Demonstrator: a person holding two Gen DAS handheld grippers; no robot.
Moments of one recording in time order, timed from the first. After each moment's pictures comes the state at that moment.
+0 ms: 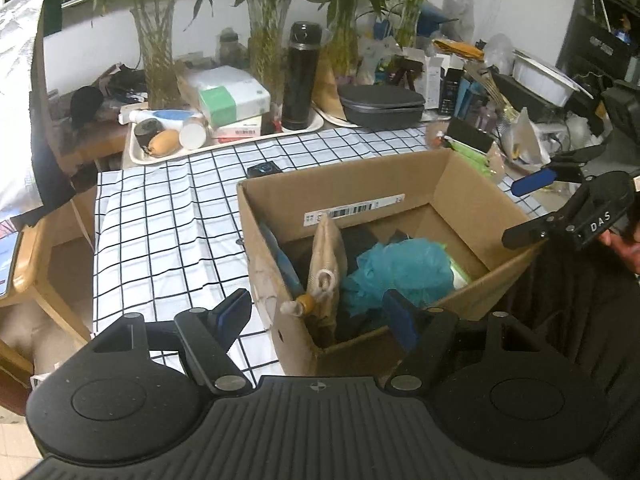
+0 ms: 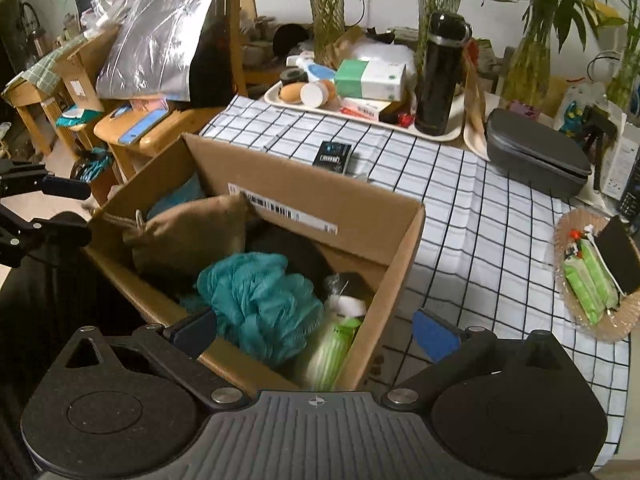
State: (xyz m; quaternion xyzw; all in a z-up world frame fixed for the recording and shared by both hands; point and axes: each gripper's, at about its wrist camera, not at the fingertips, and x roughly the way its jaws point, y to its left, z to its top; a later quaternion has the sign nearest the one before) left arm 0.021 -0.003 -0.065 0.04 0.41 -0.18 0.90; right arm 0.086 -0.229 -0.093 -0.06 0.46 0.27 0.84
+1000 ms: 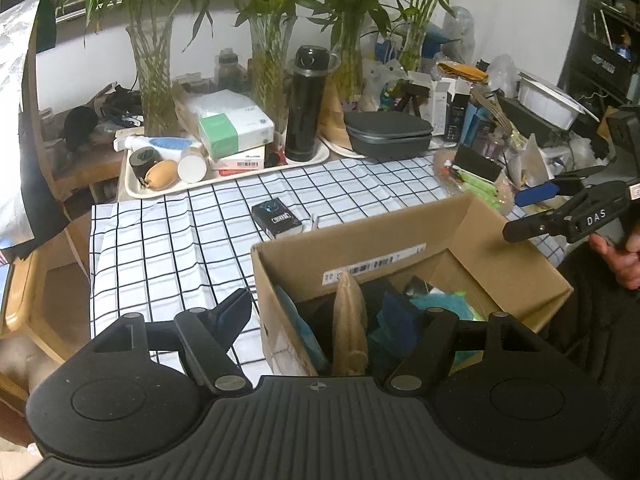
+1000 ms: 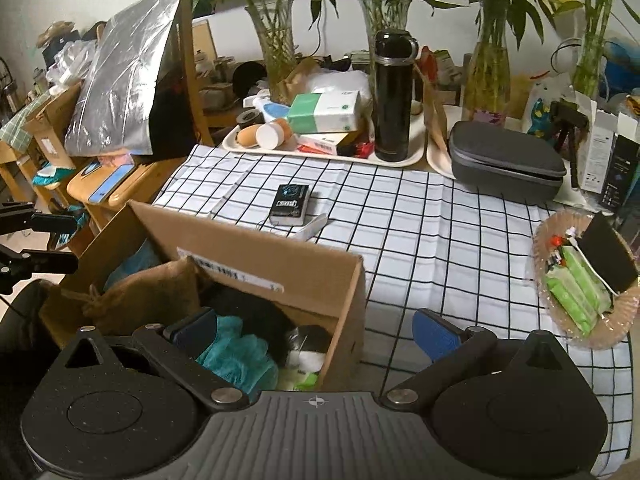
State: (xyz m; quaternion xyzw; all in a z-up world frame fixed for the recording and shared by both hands) left arm 0.068 0.005 -0.062 0.03 0.38 -0.18 0.91; right arm 0.131 -0.254 -0.095 0.00 0.43 0.23 0.87
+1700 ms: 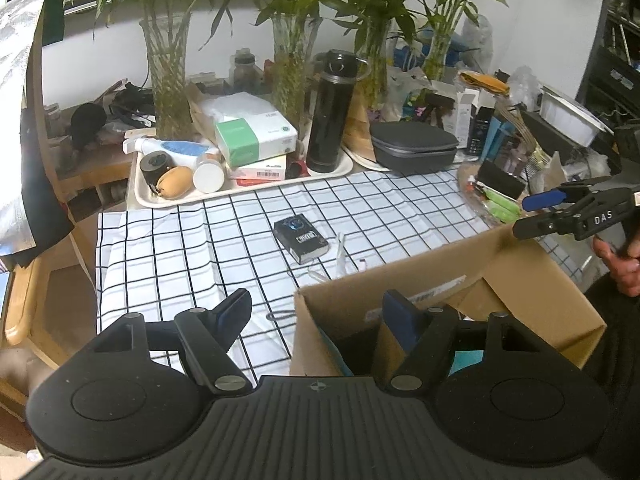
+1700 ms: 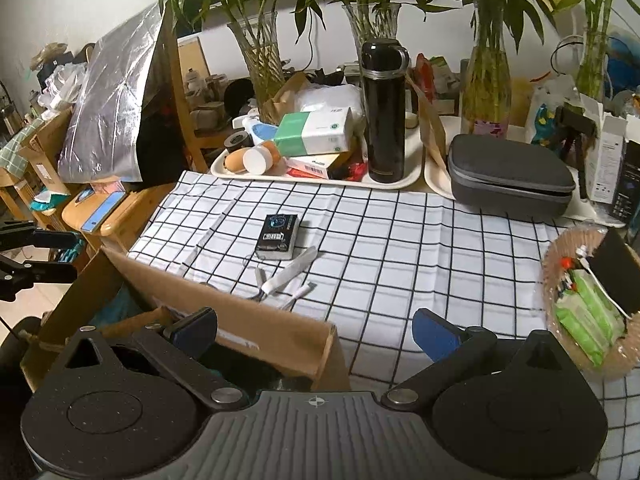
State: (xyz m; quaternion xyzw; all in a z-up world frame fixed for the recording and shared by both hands) left arm 0.112 0.023 -0.068 0.02 0.38 -0.17 0.91; right arm 0.181 -0.257 -0.105 0.03 0.41 0.23 0.88
